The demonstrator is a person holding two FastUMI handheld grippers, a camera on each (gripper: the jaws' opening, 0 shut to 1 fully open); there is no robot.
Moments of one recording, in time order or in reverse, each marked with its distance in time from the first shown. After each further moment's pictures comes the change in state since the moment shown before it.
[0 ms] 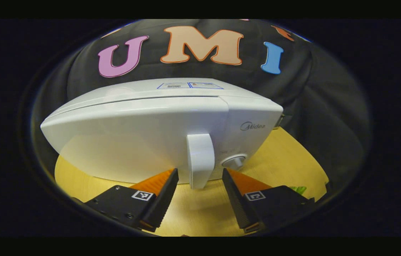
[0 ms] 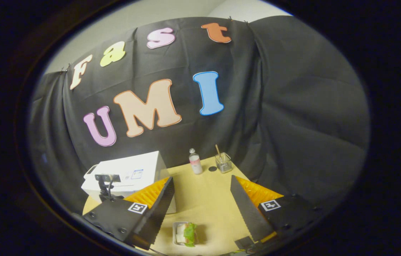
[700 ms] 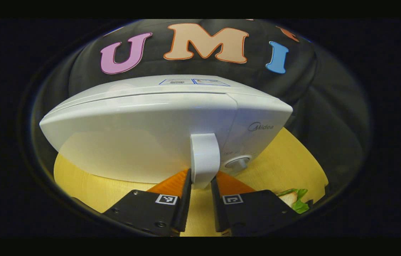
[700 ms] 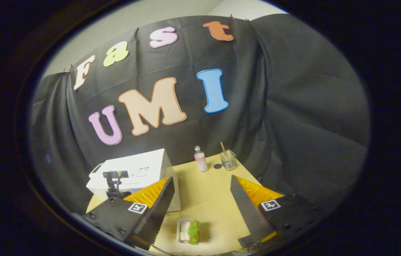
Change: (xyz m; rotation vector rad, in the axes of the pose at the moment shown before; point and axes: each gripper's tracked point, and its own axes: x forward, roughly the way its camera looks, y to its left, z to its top) left arm 0.006 0.008 -0.002 -0.025 0.023 0.018; right arm -0.013 0.012 -0.005 -0.007 0.010 0.054
